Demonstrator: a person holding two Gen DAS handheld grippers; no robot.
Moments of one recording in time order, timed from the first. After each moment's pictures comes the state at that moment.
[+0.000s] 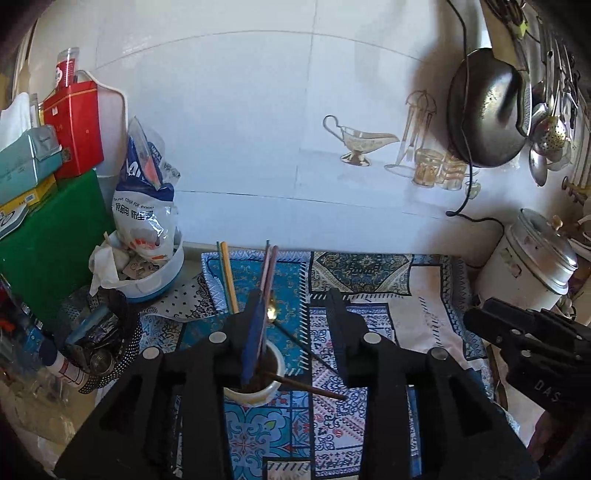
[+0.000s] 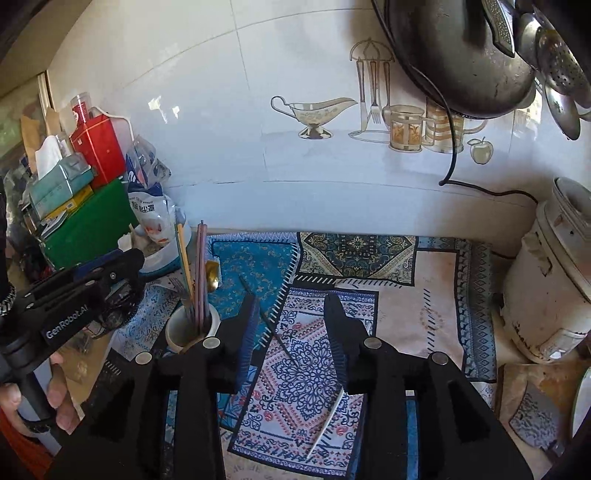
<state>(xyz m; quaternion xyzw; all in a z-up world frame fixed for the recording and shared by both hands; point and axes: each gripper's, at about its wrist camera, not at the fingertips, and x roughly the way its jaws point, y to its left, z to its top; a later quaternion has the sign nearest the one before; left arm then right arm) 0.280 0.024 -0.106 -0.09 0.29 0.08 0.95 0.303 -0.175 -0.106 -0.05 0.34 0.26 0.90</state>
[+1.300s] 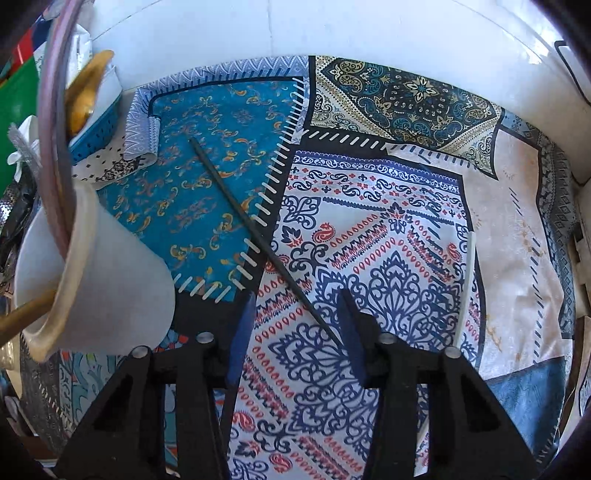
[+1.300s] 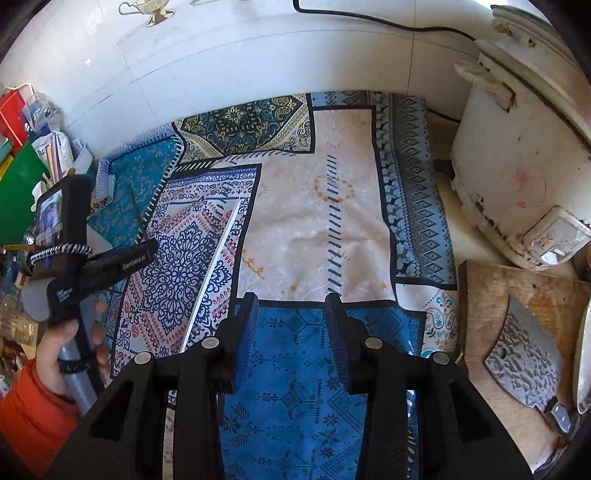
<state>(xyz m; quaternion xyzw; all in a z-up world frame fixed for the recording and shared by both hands) 0.413 -0.034 -0.325 -0.11 0.51 0.17 0.84 0.353 -0.292 -0.223 -0.04 0.50 0.17 0.84</state>
